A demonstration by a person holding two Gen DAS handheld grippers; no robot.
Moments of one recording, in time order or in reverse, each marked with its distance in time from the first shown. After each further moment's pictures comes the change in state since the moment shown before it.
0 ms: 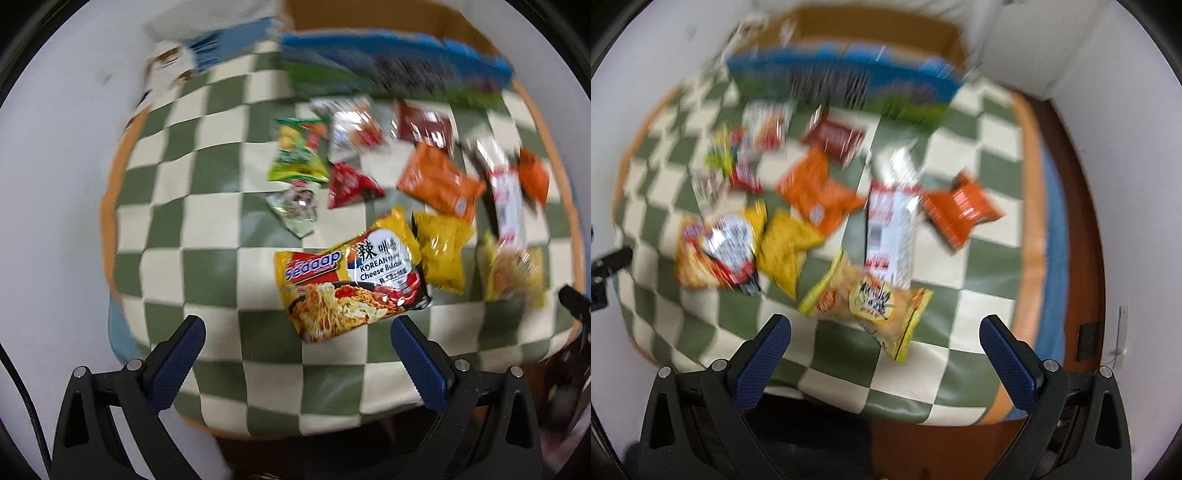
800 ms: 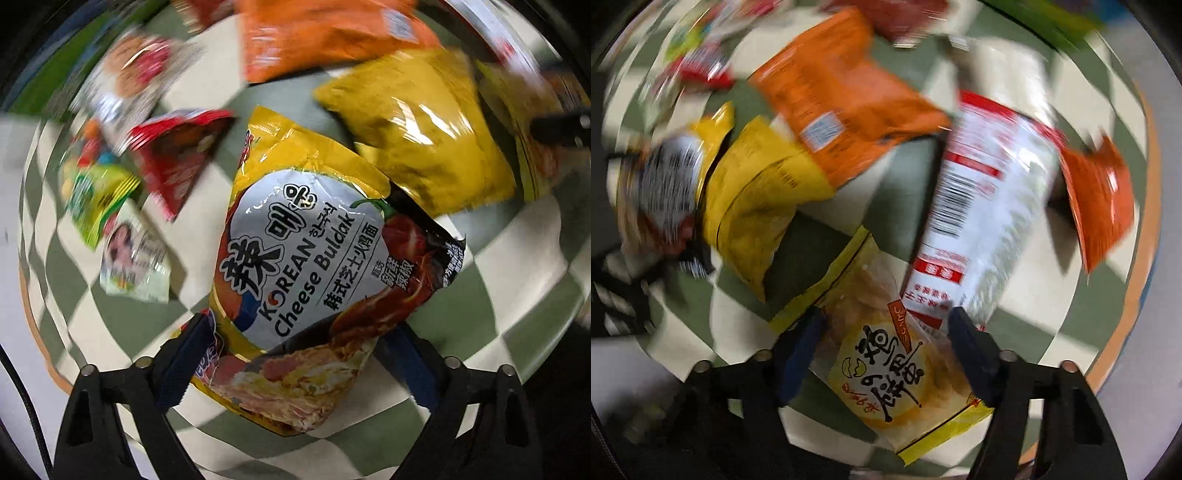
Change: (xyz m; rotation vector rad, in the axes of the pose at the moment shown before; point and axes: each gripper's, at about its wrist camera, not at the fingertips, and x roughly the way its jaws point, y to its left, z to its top) left arm 0.128 -0.068 0.028 0.563 0.156 -0.025; right arm 0.172 0.034 0.029 -0.068 0.292 0.069
